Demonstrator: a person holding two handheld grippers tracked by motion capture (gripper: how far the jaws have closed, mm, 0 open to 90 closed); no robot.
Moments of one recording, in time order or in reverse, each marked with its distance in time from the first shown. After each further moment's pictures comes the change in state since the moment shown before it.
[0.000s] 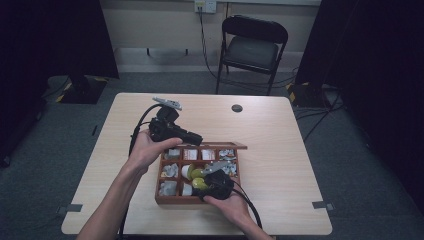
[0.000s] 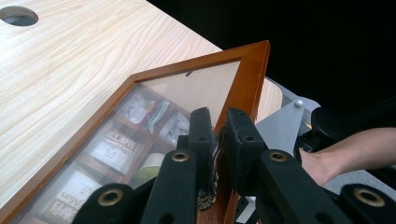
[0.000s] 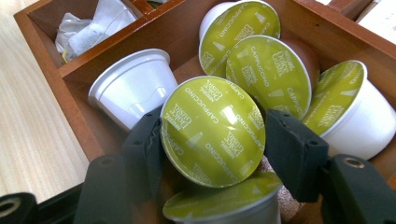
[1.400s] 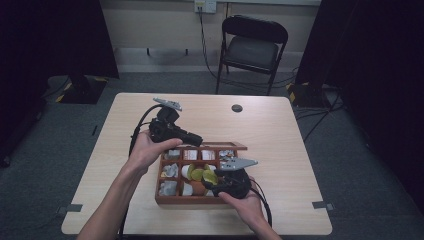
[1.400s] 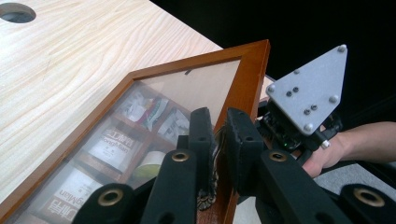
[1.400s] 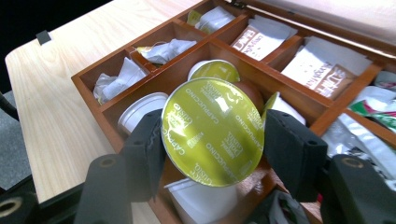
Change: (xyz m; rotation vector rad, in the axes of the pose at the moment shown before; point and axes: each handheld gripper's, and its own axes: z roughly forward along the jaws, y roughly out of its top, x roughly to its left) left arm -0.001 -0.001 0.001 0.007 -0.002 -0.001; right arm -0.016 -0.008 -0.052 -0.207 0.023 0.066
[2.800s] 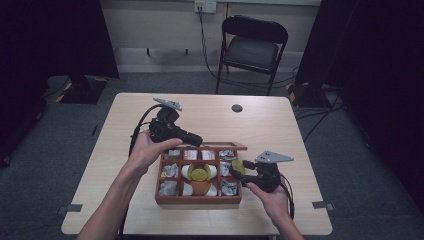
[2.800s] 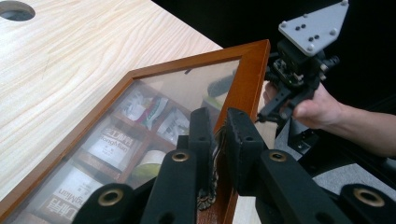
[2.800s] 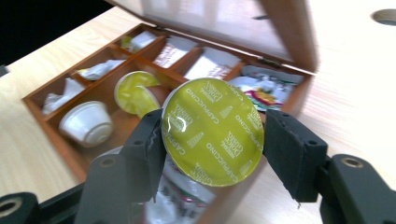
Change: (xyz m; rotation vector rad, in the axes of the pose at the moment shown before) left arm 0.000 0.000 0.000 0.001 0.000 -0.004; right arm -0.053 -0.013 -0.056 -0.086 -0.125 0.103
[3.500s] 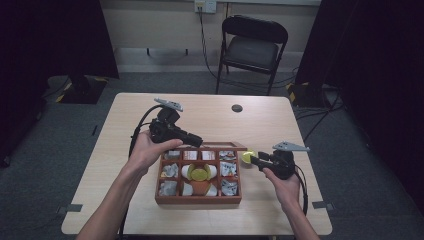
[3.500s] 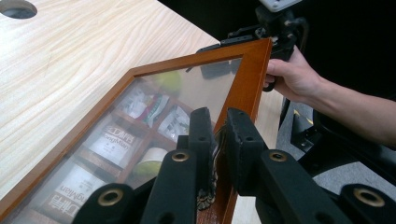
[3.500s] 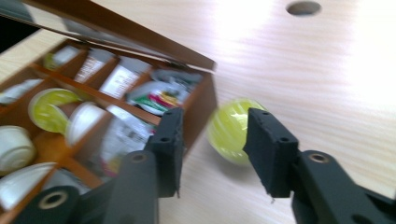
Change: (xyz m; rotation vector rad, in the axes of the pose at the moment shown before) left arm -0.002 0.000 0.001 0.008 0.009 -0.004; right arm -0.061 -0.001 -0.005 -0.008 -0.122 0.107
